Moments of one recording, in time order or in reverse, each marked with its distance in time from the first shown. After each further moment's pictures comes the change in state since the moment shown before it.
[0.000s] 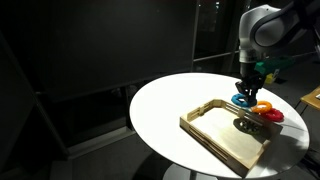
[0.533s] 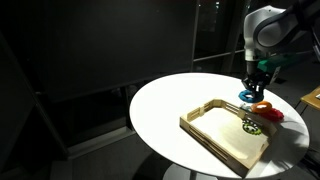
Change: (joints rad) arm -0.028 0.026 -0.057 0.036 -0.070 -0.033 0.073
